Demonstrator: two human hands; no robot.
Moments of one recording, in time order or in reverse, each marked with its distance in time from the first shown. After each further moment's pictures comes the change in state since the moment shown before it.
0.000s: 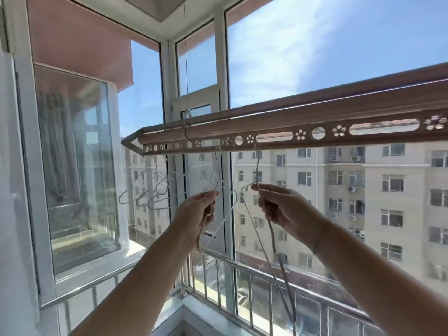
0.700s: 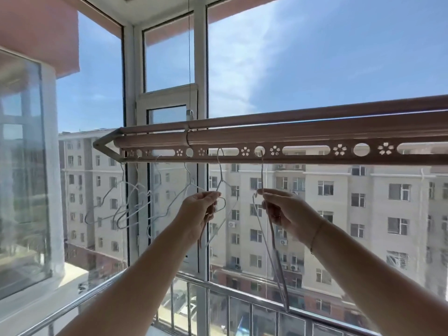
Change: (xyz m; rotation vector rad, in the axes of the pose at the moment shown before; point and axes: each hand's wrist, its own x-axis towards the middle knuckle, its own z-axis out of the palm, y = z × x) left_hand 0.147 0.008 -0.033 -0.006 -0.227 -0.021; right_hand 0.118 0.018 0.034 -0.066 0.327 0.050
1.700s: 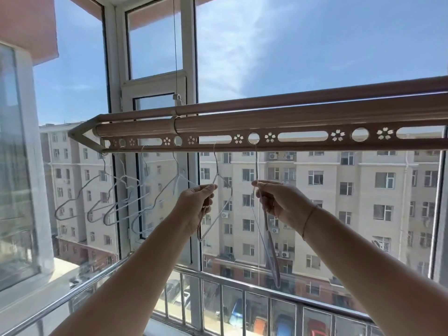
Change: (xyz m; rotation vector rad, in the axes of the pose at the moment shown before) left_hand 0.022 -0.020 0.008 -0.025 -0.022 -0.055; right_hand 0.017 0.007 -0.008 0.025 0.037 0.034
